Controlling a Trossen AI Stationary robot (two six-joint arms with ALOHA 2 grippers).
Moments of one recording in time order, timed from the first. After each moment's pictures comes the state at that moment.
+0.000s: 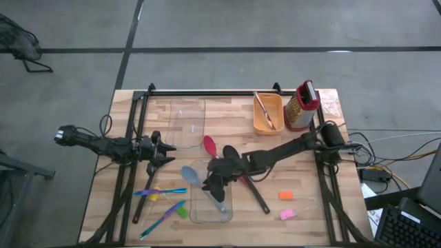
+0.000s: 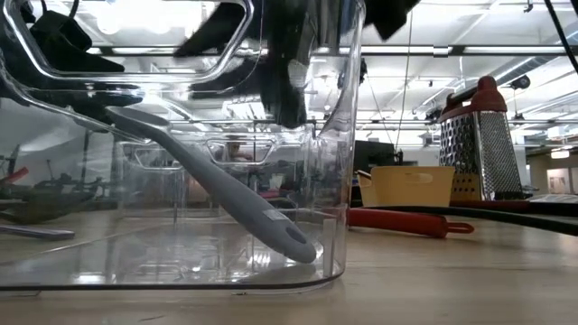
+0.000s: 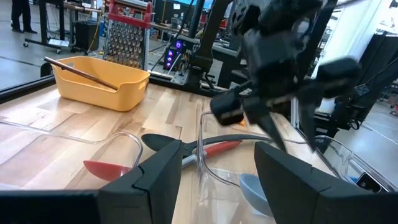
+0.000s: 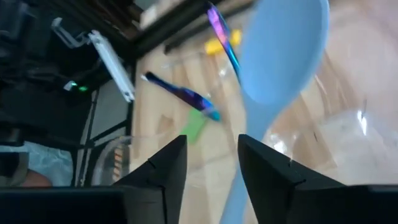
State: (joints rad) left arm -0.27 0.16 0.01 0.06 -0.28 -0.26; right arm 0.23 1.97 1.33 0.12 -0.09 0.71
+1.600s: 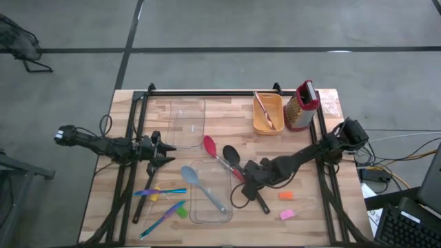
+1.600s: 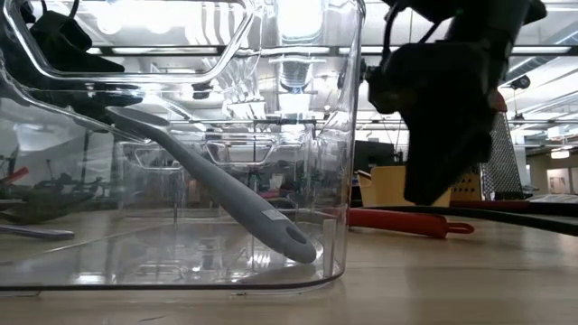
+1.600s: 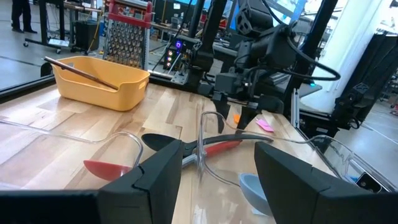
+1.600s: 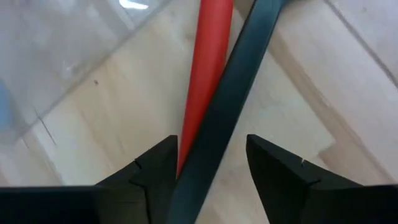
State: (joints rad) left arm -0.27 0.16 0.01 0.06 -0.28 -0.26; right arm 0.36 1.74 1.00 -0.45 0.16 1.02
